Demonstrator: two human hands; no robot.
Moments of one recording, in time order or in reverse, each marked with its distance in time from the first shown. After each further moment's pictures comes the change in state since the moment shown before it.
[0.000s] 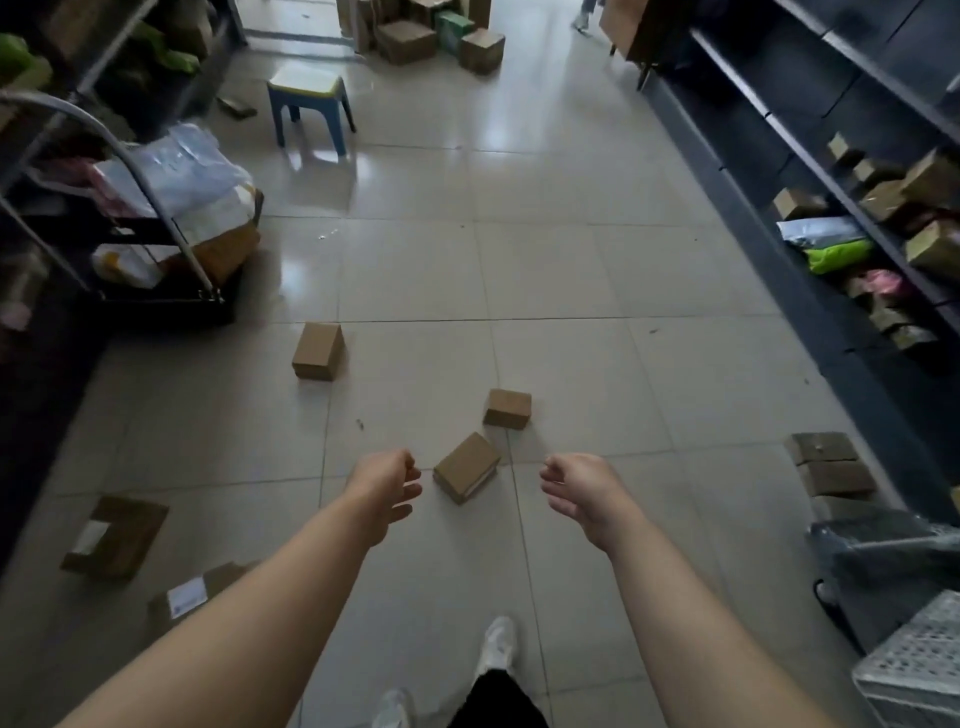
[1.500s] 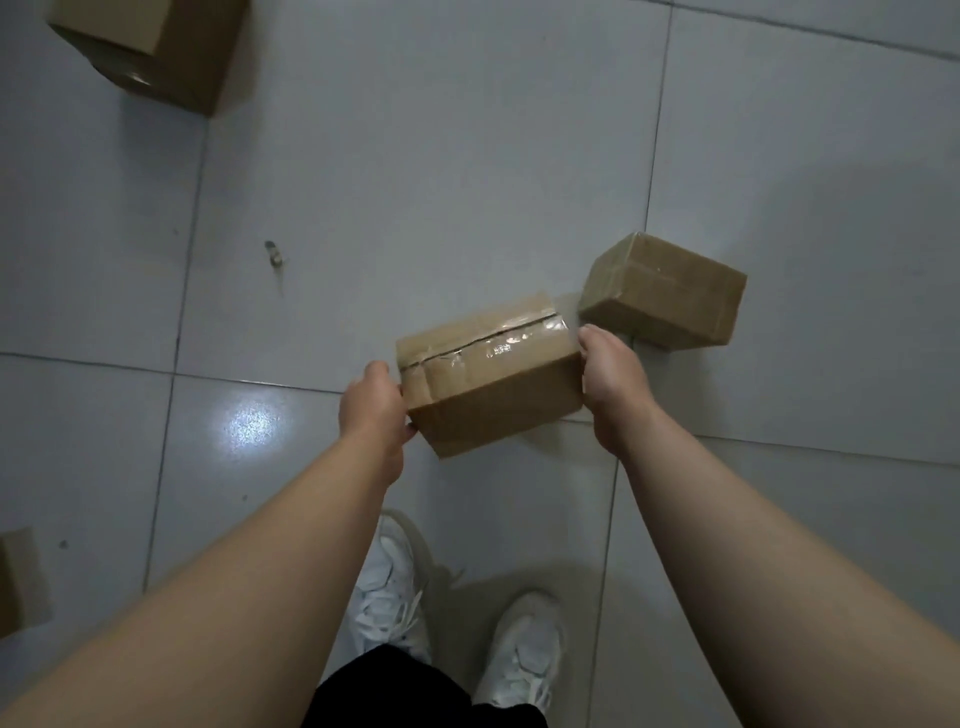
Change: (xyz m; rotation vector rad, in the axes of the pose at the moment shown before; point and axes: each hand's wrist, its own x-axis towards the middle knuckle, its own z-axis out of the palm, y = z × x) left_hand 0.680 -0.155 0.125 -0.329 0.385 -0.320; right_hand 0.714 0.174 0.153 -0.230 -0.010 0.124
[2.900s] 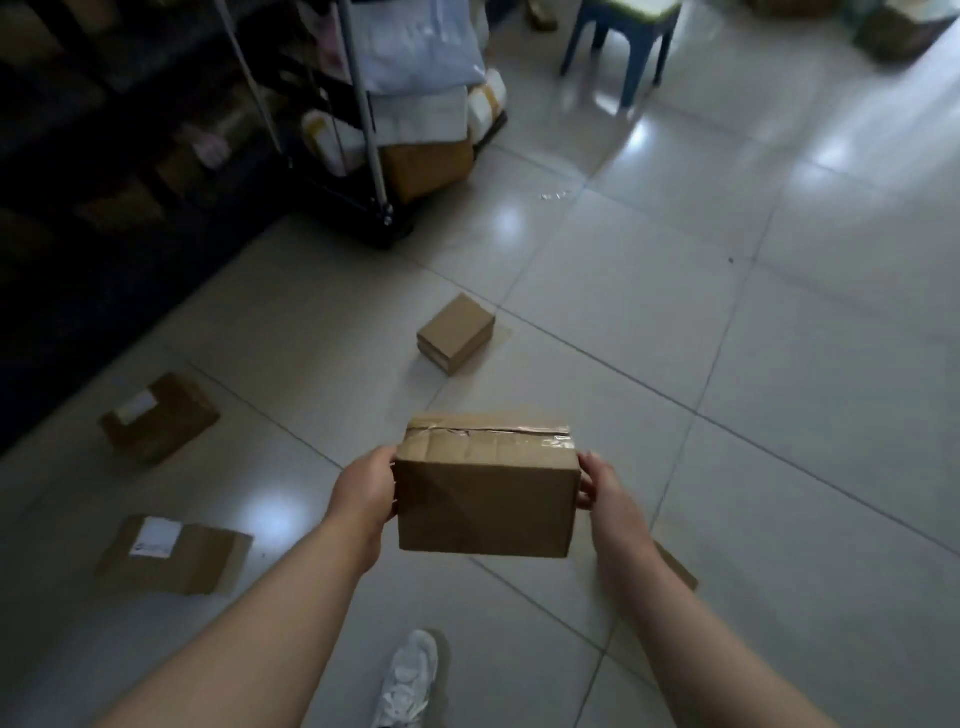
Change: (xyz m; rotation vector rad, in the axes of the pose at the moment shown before) left_hand -0.321 0.173 -0.207 -0.242 0.037 0.244; right_hand -0.320 -0.235 -0.004 -0.181 -0.338 -0.376
